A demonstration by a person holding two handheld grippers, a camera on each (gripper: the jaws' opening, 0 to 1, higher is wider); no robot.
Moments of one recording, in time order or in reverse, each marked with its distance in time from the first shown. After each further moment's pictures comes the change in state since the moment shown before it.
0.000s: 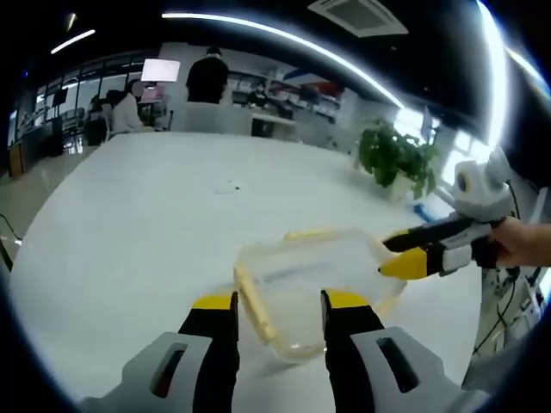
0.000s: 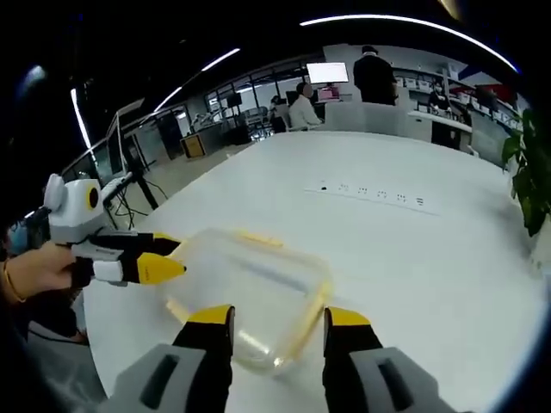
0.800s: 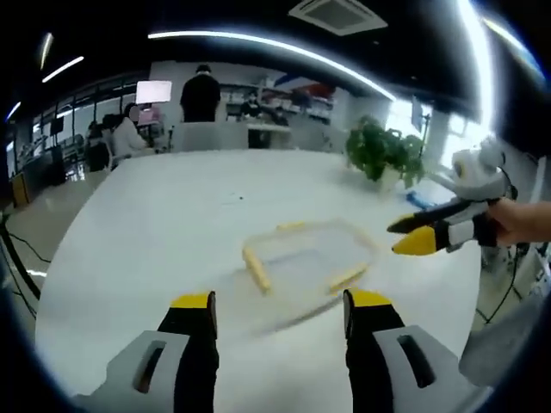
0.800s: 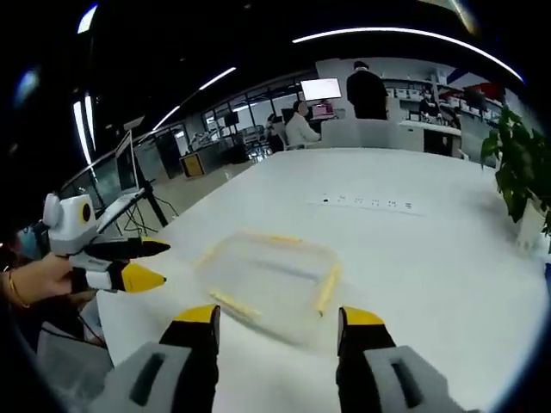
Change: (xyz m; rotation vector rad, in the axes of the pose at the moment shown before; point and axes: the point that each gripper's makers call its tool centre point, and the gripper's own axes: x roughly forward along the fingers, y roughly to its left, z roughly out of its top) left arm -0.081 -0.015 -0.003 0.122 -0.076 0.039; right arm -0.056 0.032 -0.008 0.011 -0.111 -0.006
